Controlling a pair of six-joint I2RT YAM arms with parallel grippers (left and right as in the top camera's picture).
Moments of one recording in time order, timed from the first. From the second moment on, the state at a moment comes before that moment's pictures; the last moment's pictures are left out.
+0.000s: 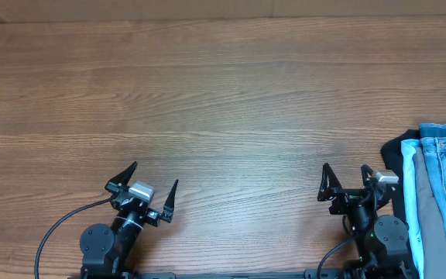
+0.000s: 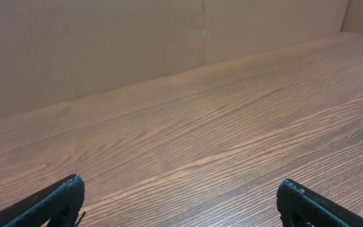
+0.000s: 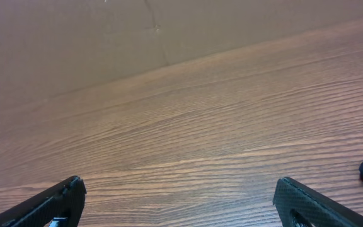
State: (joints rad) left arm -0.04 0.02 0.06 -0.19 0.35 0.13; right arm 0.08 0.01 0.11 -0.31 -0.02 0.28
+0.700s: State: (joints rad) left arm -0.04 0.02 0.06 -0.19 0.35 0.11; right arm 0.08 0.01 0.11 -0.32 -0.11 0.28
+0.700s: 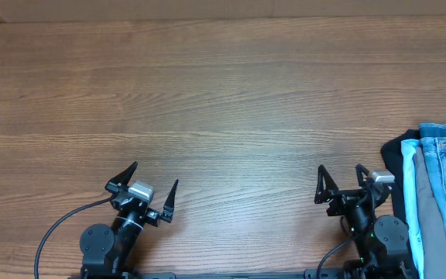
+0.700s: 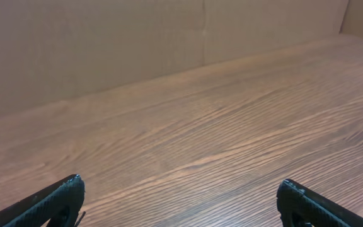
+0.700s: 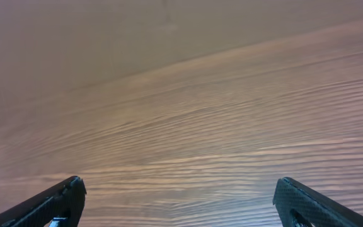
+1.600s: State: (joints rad) left arm -0.05 0.77 1.25 -0.98 0.38 0.00; right arm 0.08 0.85 1.17 -1.19 -0.30 0.36
